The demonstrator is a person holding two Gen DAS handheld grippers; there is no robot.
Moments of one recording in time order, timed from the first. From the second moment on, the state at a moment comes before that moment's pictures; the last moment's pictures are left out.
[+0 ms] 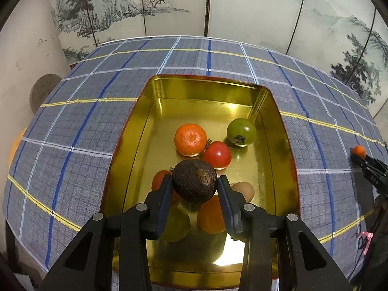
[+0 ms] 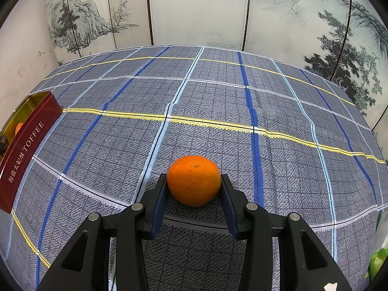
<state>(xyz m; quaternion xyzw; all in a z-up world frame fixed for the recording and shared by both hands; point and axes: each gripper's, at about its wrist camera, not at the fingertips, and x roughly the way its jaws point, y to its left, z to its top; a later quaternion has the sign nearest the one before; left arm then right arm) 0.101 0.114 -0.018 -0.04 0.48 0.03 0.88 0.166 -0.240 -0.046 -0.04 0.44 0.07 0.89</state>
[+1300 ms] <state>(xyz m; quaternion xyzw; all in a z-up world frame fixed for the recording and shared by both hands) 0.094 0.105 -0.010 -0.01 0.45 0.06 0.89 0.166 -0.240 -0.046 -0.04 0.44 0.08 0.89</state>
